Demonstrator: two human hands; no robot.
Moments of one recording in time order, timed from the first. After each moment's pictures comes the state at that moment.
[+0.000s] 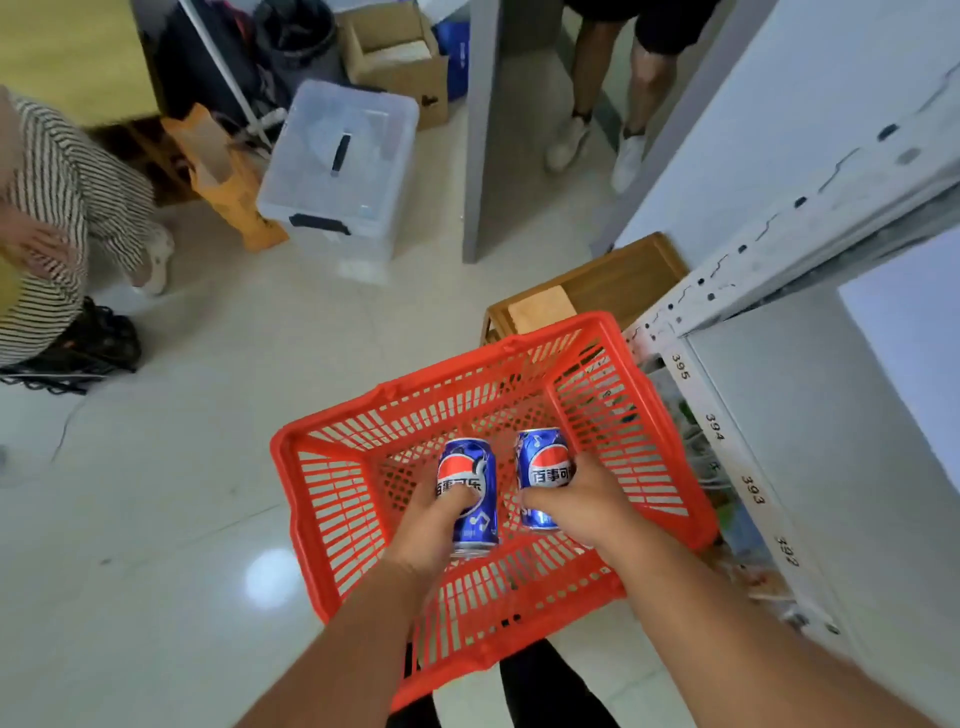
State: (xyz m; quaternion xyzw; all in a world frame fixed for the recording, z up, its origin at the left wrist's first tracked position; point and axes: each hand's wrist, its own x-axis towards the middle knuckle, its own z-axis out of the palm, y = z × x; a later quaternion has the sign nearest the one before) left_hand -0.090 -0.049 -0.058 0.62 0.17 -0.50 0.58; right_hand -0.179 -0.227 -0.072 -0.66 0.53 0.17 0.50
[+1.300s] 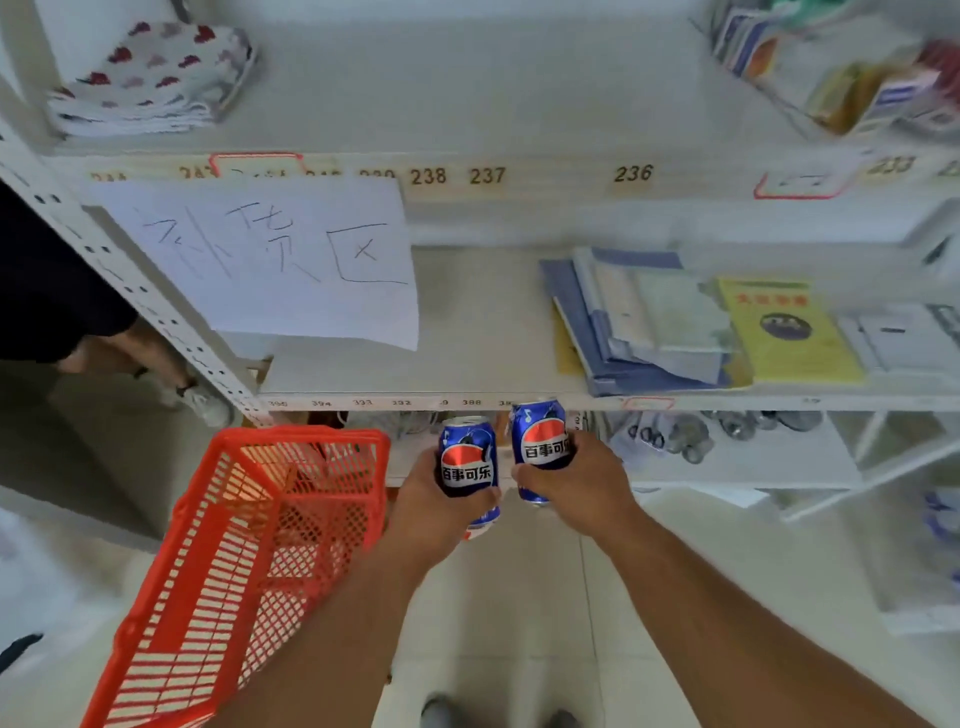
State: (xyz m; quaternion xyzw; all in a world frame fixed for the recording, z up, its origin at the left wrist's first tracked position) left_hand -0.318 -0.073 0.112 0.60 -0.49 -0.57 0.26; right_hand -0.512 -0.051 0.124 -0.42 0.74 -0.32 0.42
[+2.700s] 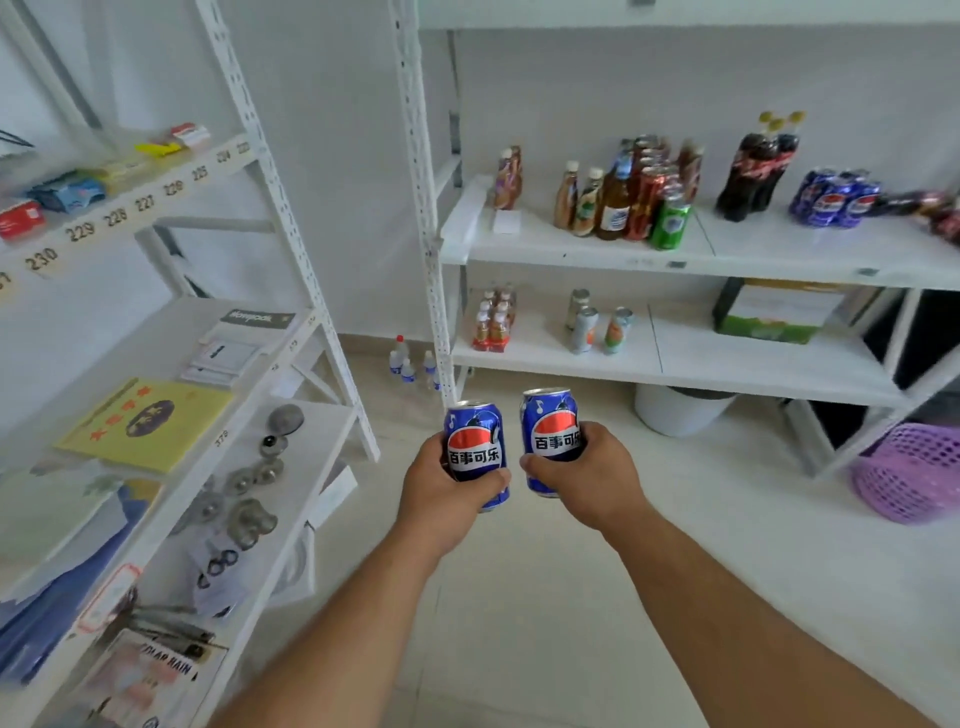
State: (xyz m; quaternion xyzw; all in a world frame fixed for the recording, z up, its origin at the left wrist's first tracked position) left_hand -0.661 0.244 0.194 0.11 -0.76 -0.63 -0.08; right_hand -0.667 0.427 0.196 0.13 0.83 -0.55 0.02
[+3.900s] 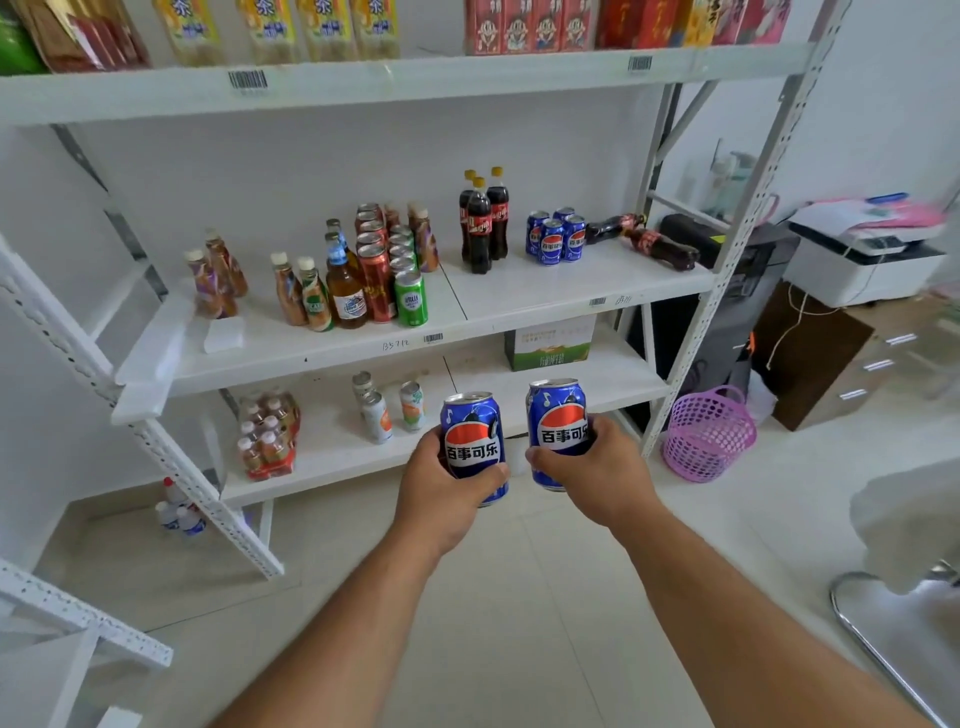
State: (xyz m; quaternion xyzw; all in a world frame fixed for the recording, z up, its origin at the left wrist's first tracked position) left_hand -0.844 0.597 0.218 -0.11 -0.75 -0.63 -0.18; right_hand -0.765 0.769 0.226 0.31 0.78 -0.53 -0.14
